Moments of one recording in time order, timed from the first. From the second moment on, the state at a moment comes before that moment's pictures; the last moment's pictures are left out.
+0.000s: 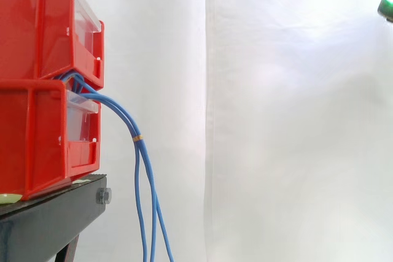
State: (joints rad) arm 0.13 -1.63 -1.55 -3.21 -1.31 -0.35
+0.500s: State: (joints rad) arm 0.13 -1.77 -1.55 -3.16 -1.25 -0.38
